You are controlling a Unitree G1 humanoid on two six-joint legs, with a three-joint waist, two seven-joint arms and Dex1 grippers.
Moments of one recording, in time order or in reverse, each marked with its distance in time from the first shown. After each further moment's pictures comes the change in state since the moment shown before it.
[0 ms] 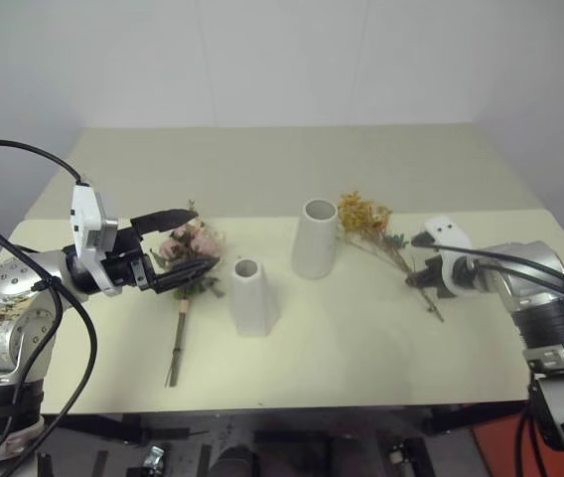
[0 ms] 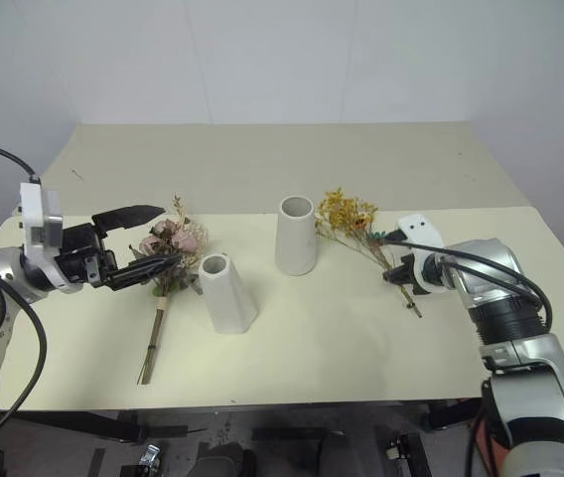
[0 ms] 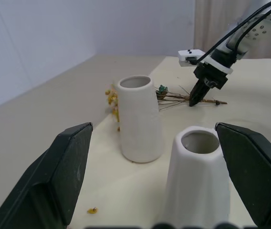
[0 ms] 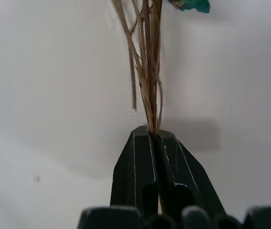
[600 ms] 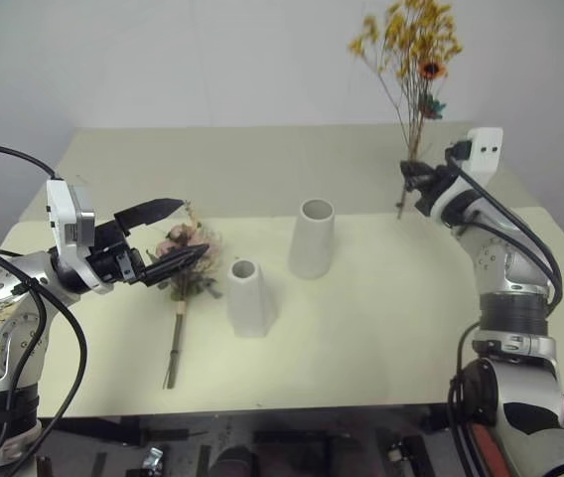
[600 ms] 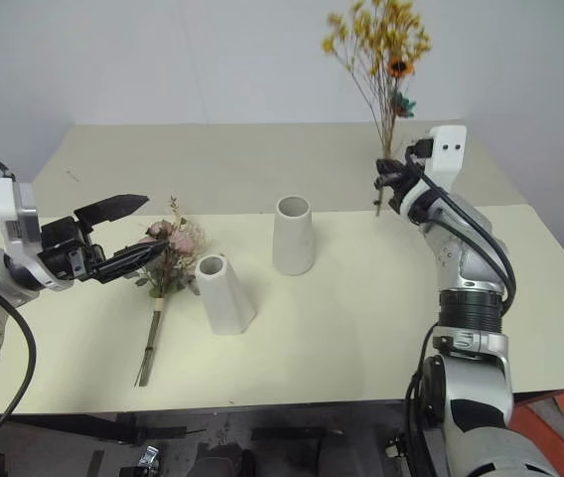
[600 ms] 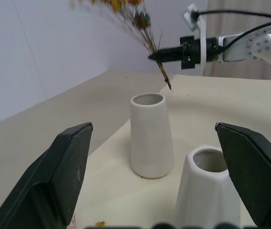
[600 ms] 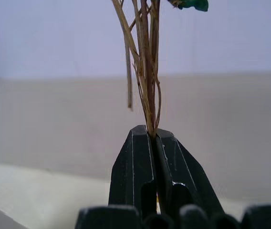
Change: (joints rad) left arm 0.023 -0.017 0.053 -0.011 -0.049 0.003 0.052; right arm -0.067 0.327 -0.421 0.011 0.162 -0.690 -0.169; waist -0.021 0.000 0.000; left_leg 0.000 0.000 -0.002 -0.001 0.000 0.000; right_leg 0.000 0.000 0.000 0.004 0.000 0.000
